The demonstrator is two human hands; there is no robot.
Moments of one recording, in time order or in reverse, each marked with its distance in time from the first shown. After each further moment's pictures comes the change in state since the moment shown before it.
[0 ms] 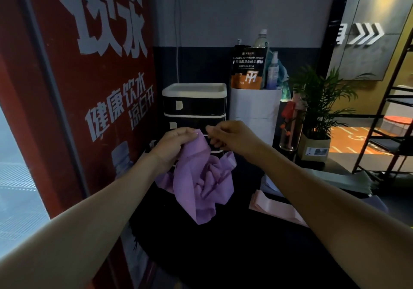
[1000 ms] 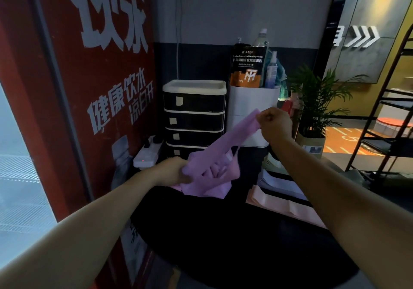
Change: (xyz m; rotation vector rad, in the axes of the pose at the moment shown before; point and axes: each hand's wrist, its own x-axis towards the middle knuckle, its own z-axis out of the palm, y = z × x) left_hand -0.016 -0.045 -0.020 1.044 -0.324 -0.051; right_hand -0.003 0.030 -0.055 -0.215 0.645 0.138
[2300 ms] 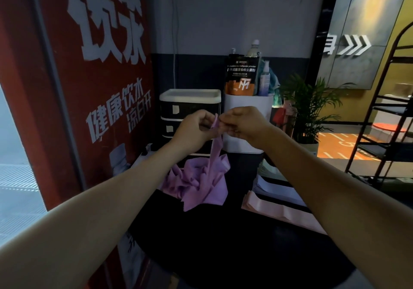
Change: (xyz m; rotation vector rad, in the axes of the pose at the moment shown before) left_hand 0.010 0.106 -0.039 -0.542 0.510 0.297; right_hand -0.022 -0.061 -0.008 0.403 -0.555 0.110
